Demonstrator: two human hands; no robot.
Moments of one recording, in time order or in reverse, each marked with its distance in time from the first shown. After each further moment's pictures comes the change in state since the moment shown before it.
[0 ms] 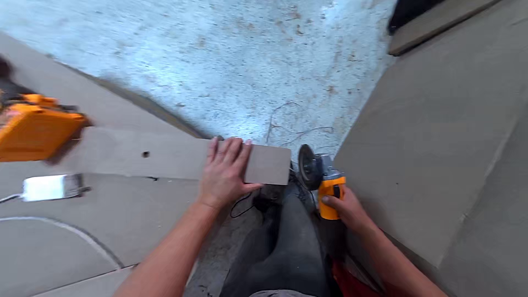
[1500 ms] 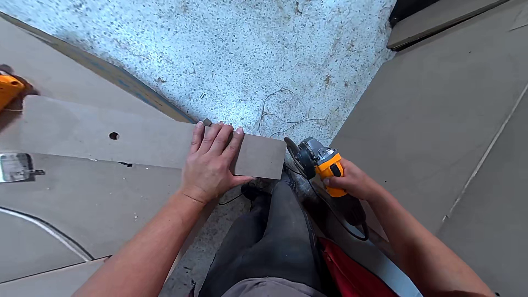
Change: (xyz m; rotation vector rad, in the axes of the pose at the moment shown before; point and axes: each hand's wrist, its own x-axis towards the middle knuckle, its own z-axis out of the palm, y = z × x) left_hand -0.003 -0.005 -0.003 0.020 -0.003 0.002; right_hand 0.050 -0.063 -0.036 -0.451 -0.307 0.043
